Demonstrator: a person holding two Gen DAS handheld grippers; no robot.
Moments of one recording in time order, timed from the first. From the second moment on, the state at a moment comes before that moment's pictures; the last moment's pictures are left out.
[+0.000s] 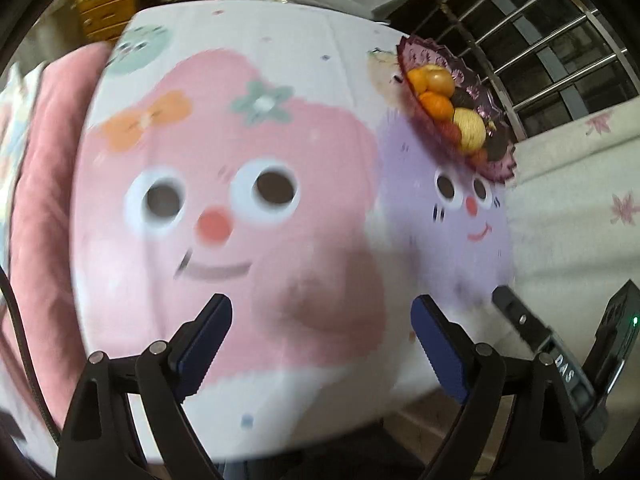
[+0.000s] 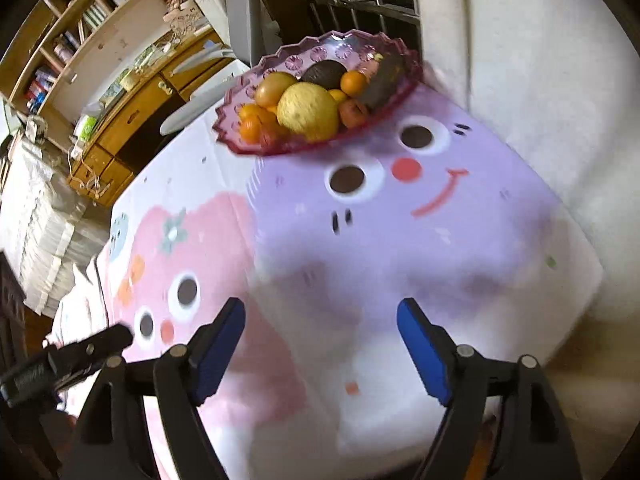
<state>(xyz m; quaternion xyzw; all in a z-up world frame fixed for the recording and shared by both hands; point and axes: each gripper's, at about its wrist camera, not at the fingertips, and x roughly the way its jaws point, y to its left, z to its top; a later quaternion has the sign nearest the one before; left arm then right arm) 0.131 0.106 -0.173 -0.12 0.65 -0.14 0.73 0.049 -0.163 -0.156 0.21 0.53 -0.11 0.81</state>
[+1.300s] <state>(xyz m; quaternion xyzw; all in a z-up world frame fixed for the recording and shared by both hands) -0.038 0.030 -0.004 -0.07 0.52 0.00 0.85 -0.052 -0.176 -0.003 0.05 0.54 0.10 0.83</state>
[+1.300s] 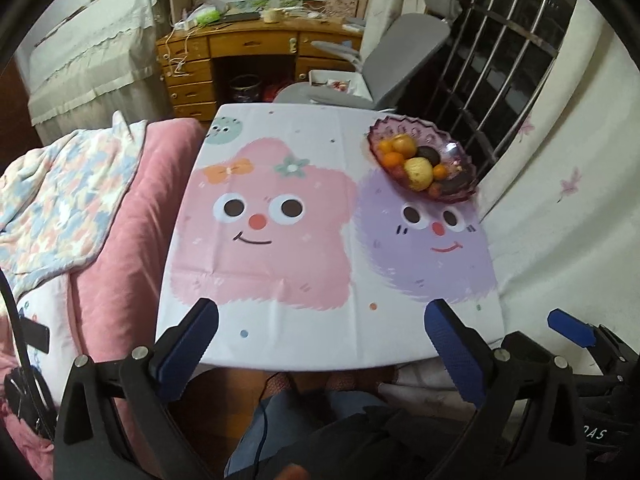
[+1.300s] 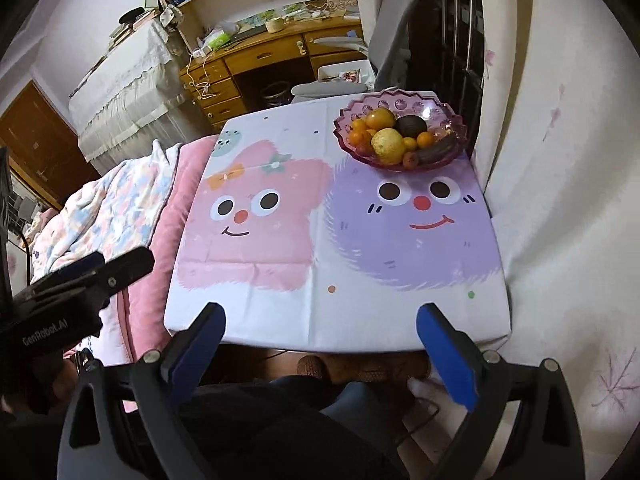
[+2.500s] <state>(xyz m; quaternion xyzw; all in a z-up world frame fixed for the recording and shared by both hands) -0.032 0.015 -0.008 -0.04 0.50 0.02 0.86 -0.042 -0.176 -0.004 0.04 0.51 0.11 0.85</state>
